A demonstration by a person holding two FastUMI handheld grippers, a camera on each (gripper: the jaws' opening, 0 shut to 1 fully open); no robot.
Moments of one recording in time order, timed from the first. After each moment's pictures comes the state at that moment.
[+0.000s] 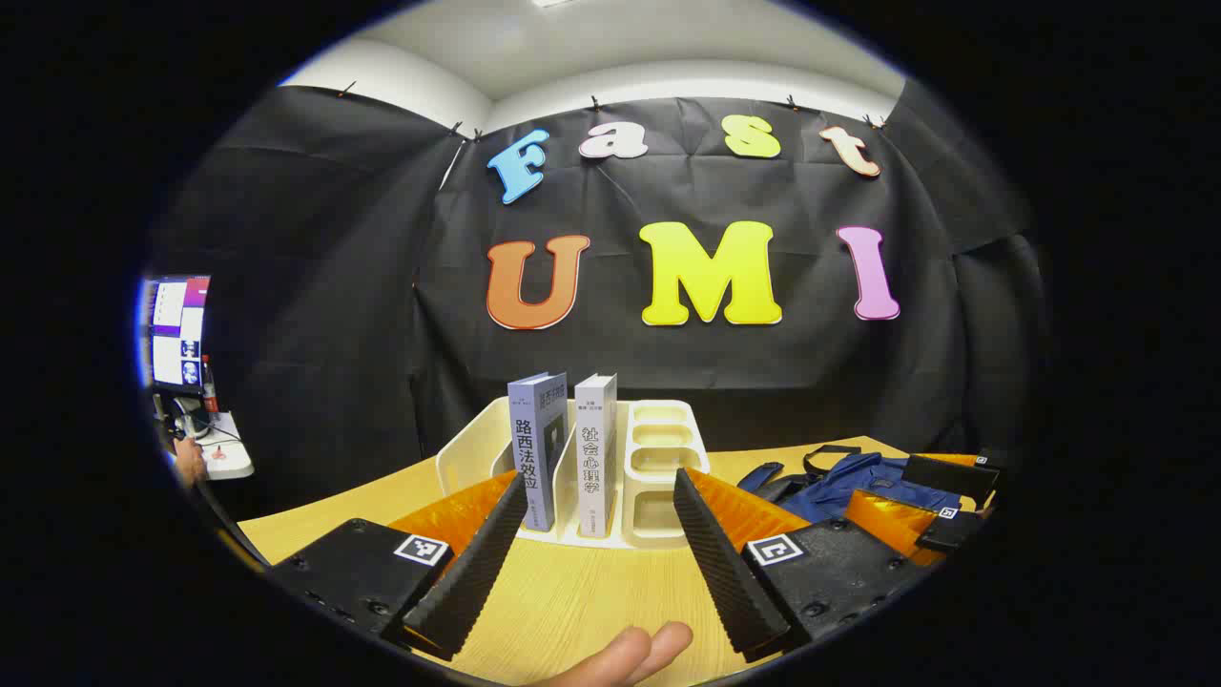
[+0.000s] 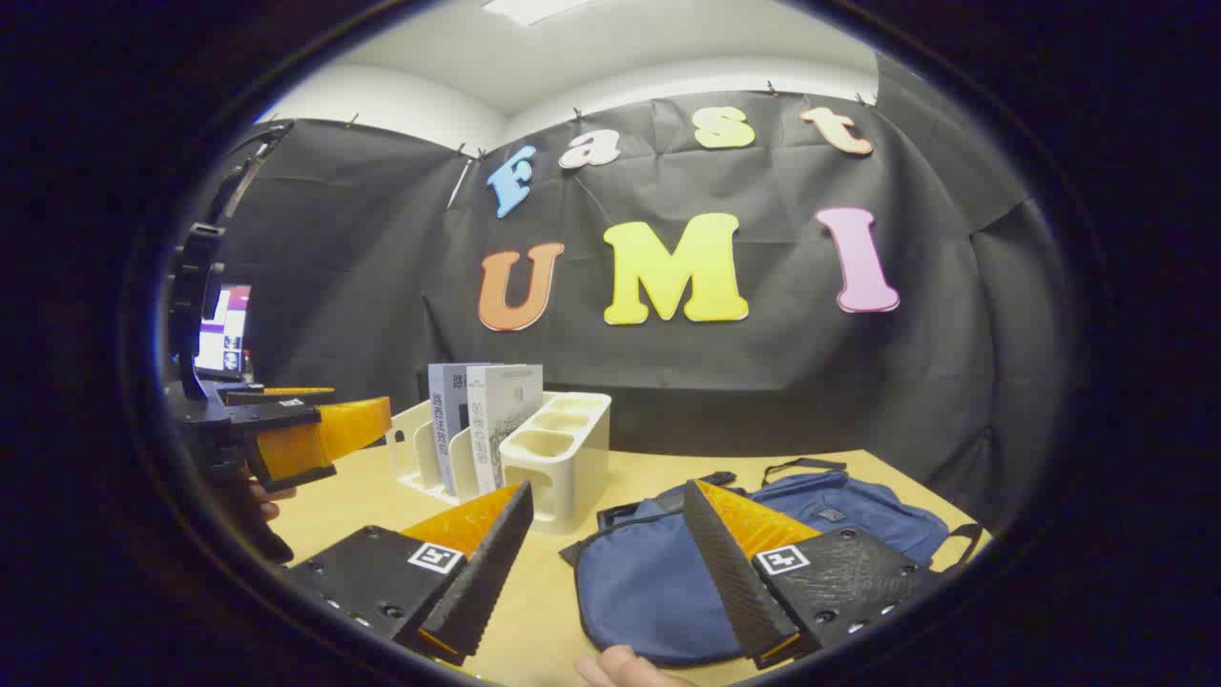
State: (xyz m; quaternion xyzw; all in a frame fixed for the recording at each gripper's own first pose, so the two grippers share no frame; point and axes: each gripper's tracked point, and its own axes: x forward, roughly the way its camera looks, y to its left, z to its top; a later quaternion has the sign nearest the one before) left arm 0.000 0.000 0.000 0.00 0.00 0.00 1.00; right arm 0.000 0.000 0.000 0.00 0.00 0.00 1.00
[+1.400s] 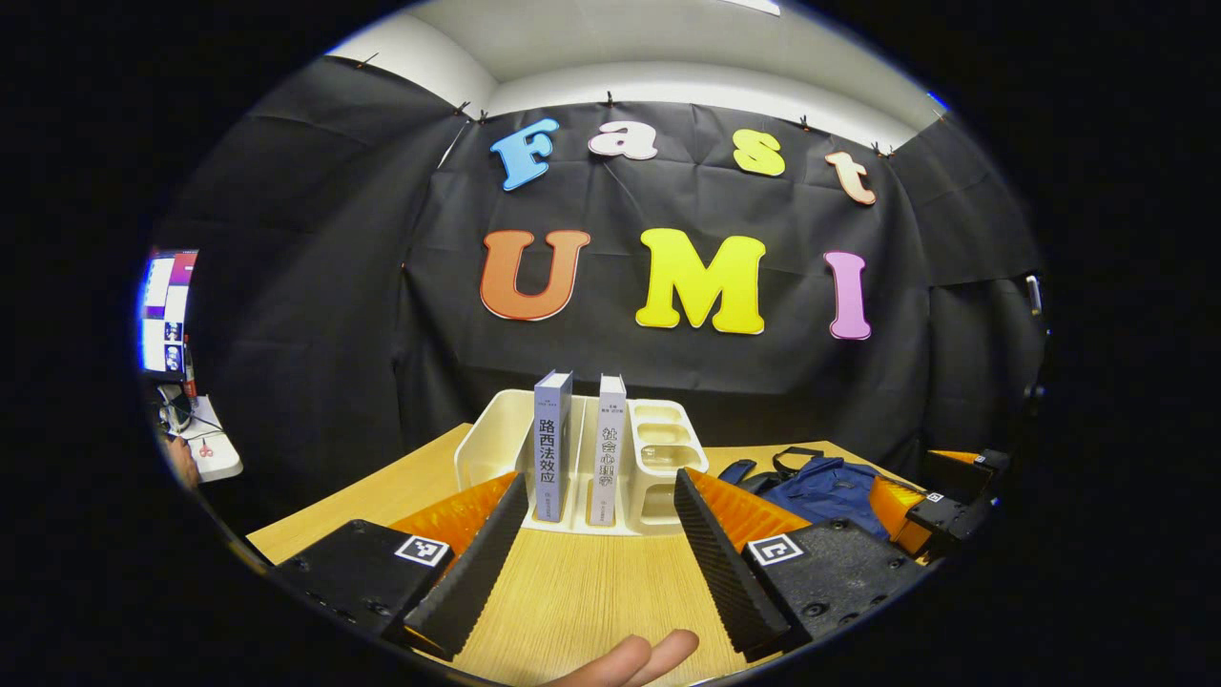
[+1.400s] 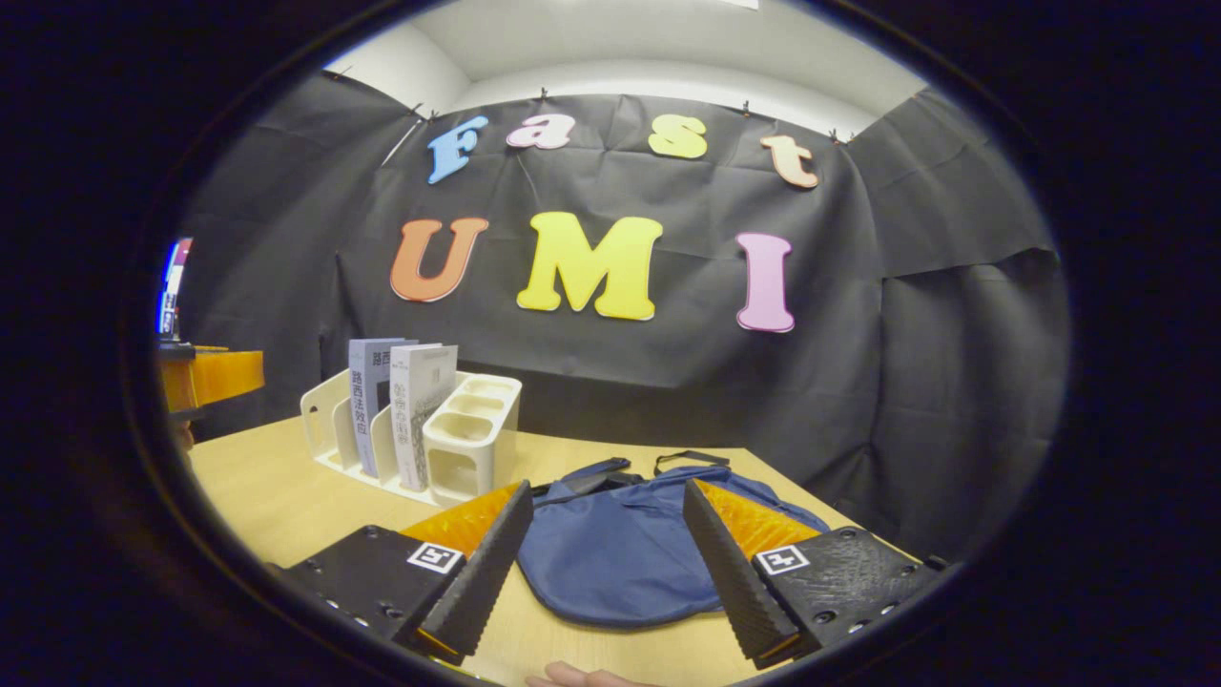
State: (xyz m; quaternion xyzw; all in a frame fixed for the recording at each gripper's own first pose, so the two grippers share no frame) left arm -0.039 0.053 0.026 -0.03 0.02 -0.05 1.00; right arm -0.042 -0.013 0.012 -0.03 0.05 -0.16 0.98
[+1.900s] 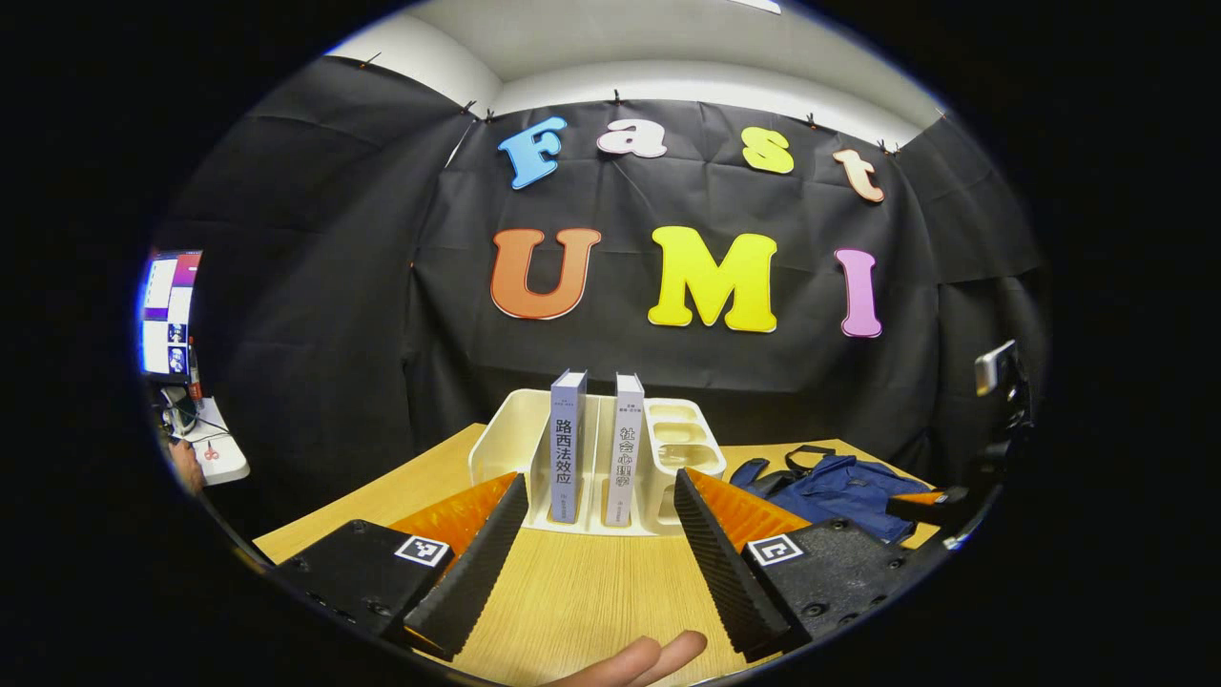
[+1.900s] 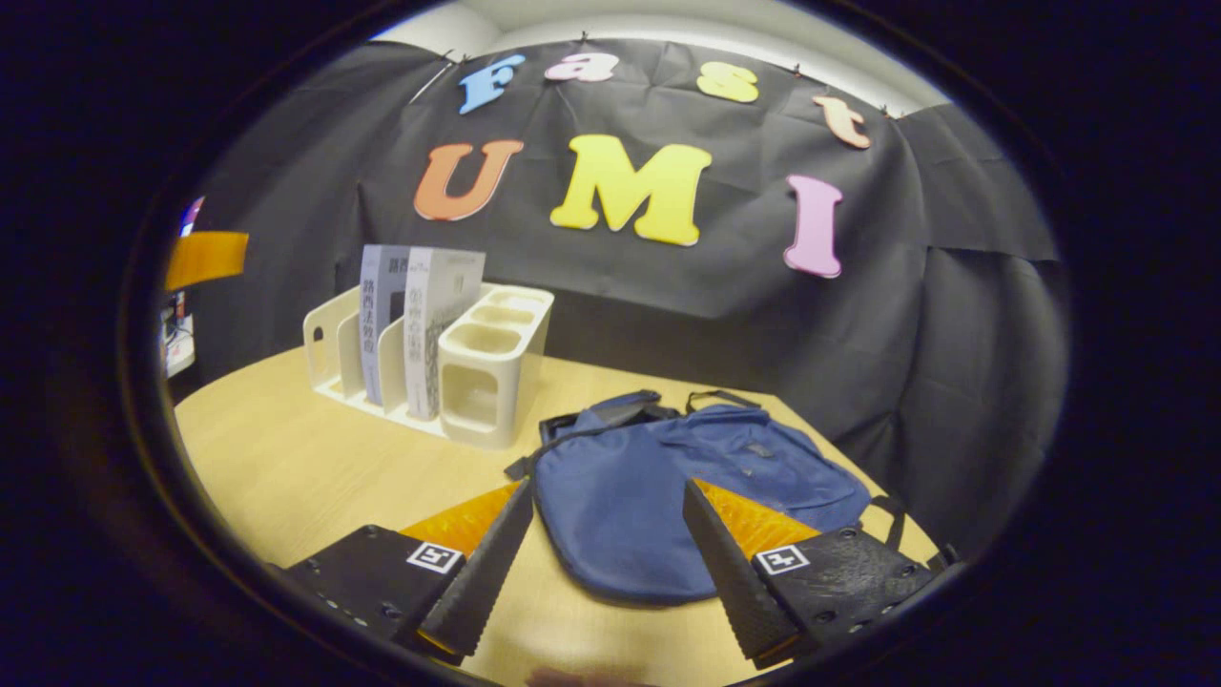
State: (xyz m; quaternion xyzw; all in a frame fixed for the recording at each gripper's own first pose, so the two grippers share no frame) left arm -0.032 0.071 0.020 -0.03 0.03 -0.04 1.00; right arm -0.003 0.017 -0.084 -0.06 0.19 -0.13 0.97
